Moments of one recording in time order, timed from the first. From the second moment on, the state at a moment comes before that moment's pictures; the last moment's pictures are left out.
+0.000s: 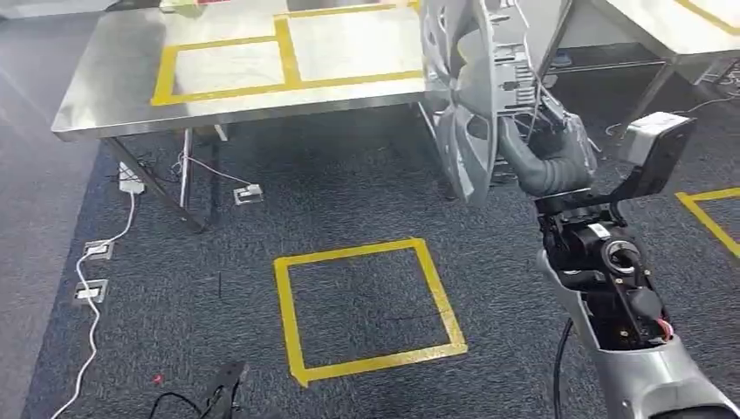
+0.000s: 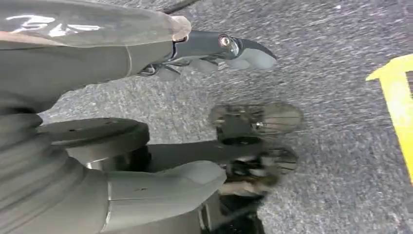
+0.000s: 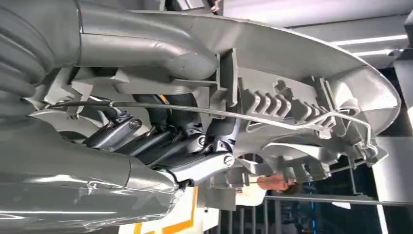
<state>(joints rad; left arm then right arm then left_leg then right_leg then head) -0.20 0.02 -0.95 -0.21 0.77 0.26 -0.09 -0.51 -0.03 0.43 -1.37 -0.45 -0.07 -0.49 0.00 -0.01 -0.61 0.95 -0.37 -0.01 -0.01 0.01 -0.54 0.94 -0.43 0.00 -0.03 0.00</state>
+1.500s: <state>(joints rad) -0.19 0.02 -0.95 -0.21 0.78 0.26 -0.09 -0.59 -0.02 0.52 -1.20 -0.40 -0.07 -0.50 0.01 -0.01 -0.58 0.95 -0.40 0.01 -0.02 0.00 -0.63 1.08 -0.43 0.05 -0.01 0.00</state>
